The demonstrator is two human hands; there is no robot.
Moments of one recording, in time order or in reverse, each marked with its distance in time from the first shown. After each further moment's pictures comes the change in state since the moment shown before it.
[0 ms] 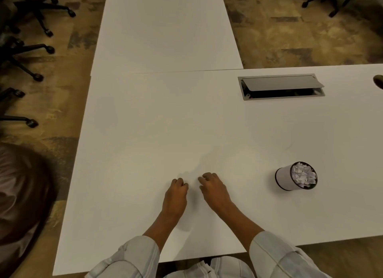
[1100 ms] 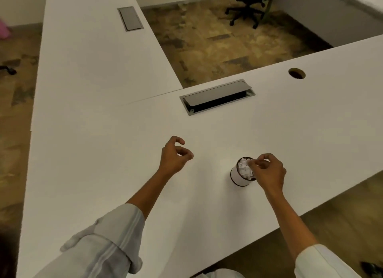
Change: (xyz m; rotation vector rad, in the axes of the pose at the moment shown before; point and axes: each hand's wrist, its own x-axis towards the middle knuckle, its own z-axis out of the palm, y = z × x) left_hand 0.114 0.190 -0.081 -0.686 -0.112 0.091; right_hand -0.107 0.179 -0.167 0.821 0.867 0.787
